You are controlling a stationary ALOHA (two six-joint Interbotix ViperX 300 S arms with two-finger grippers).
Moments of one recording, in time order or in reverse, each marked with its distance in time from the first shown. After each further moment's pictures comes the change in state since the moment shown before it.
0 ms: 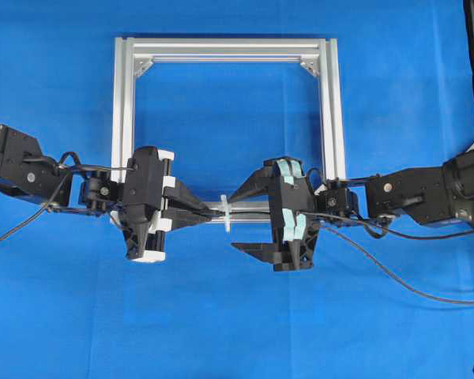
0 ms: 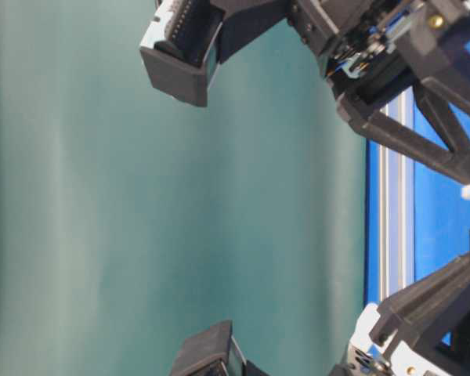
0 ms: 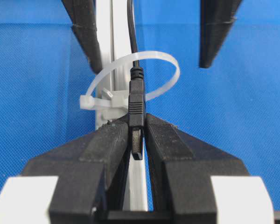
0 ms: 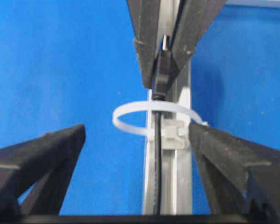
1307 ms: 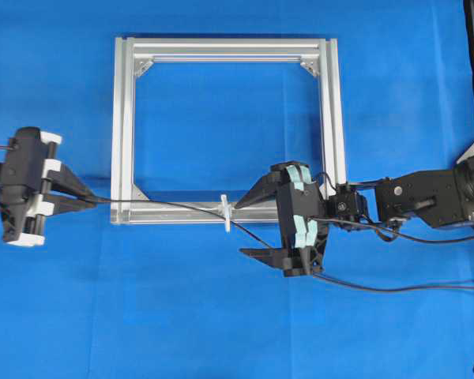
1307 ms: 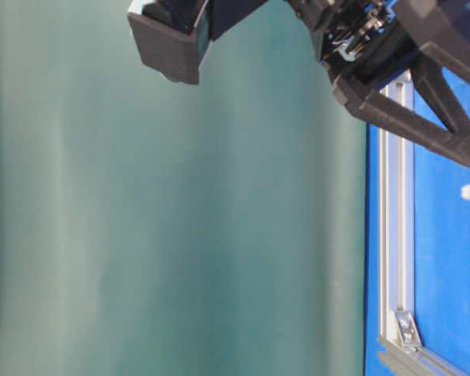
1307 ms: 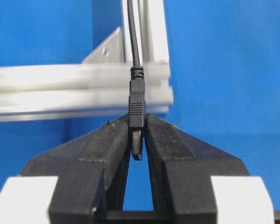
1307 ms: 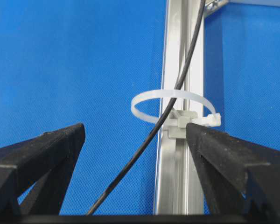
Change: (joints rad) left arm -0.005 -0.586 0.471 -0.002 0.308 0.000; right arm 0.023 -0.035 0.032 -0.003 0.000 -0.003
